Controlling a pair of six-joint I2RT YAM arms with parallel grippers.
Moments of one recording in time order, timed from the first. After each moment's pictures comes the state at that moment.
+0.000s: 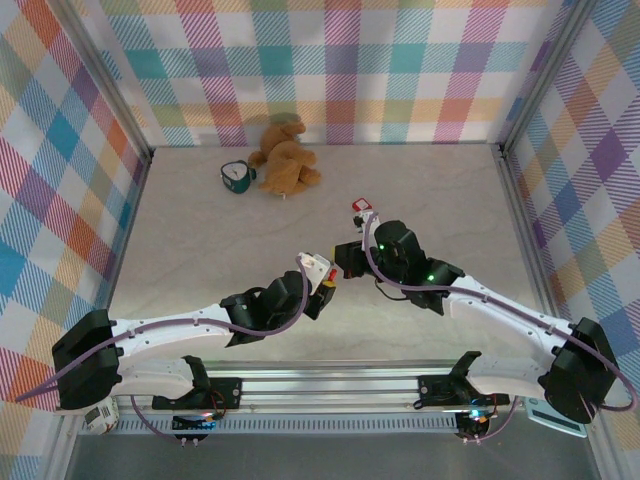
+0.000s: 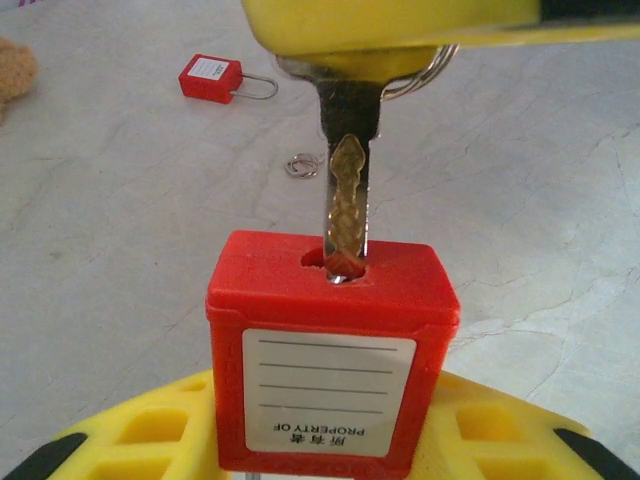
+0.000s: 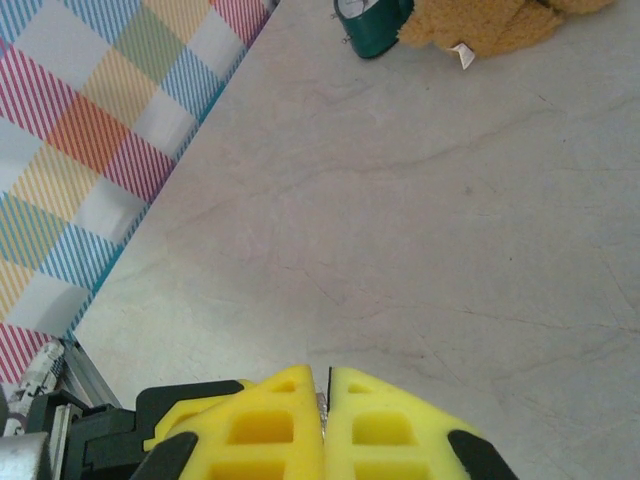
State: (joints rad) left arm -1.09 1.20 0.66 0.00 -0.38 -0.24; right arm 0.82 1.16 0.81 -0.11 -0.10 0.58
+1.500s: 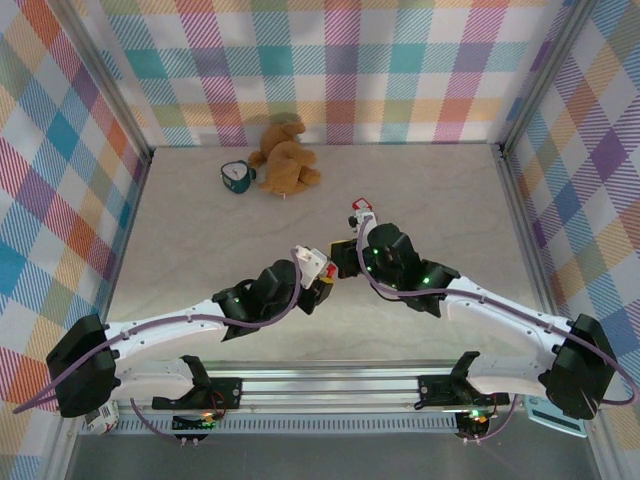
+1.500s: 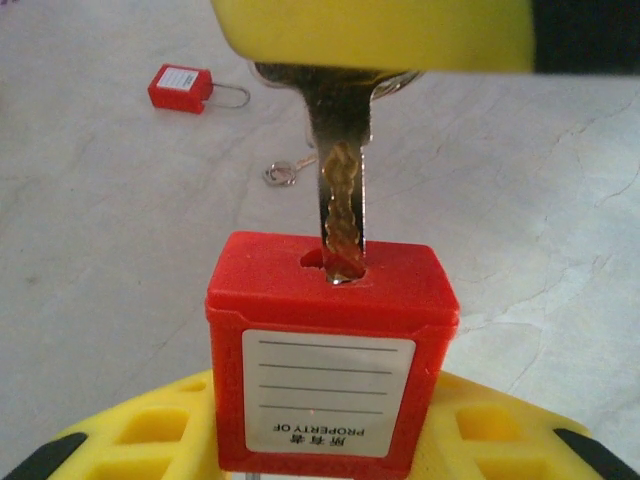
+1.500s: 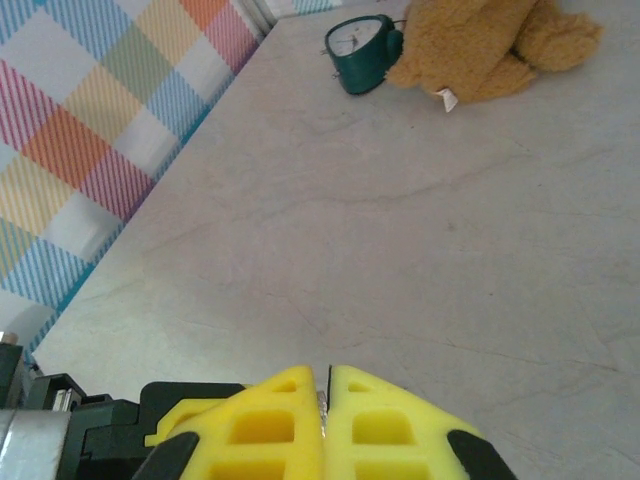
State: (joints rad) left arm -0.99 1.18 0.66 0.02 -0.20 -0.14; right arm 0.89 1.17 0.85 -0.12 0.04 0.52
